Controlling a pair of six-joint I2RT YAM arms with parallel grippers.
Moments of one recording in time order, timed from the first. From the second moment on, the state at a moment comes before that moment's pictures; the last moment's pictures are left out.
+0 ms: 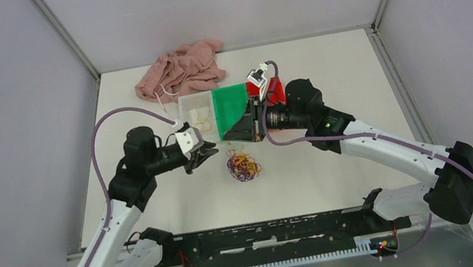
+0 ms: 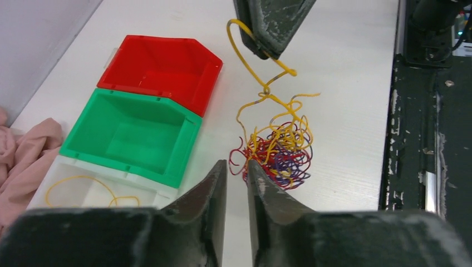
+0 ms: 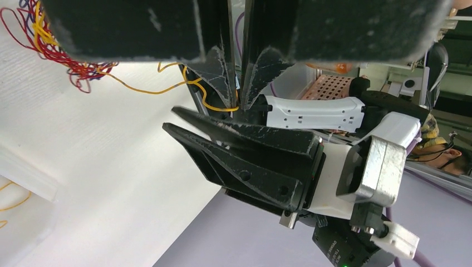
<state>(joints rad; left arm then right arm) -0.39 0.81 0.75 -0.30 0.77 0.48 0.79 1.26 1.01 0.16 -0.54 0.78</state>
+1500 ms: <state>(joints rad) -0.46 0.91 0.66 -0.03 0.68 0.22 0.78 1.30 1.01 0.25 -0.63 0.87</state>
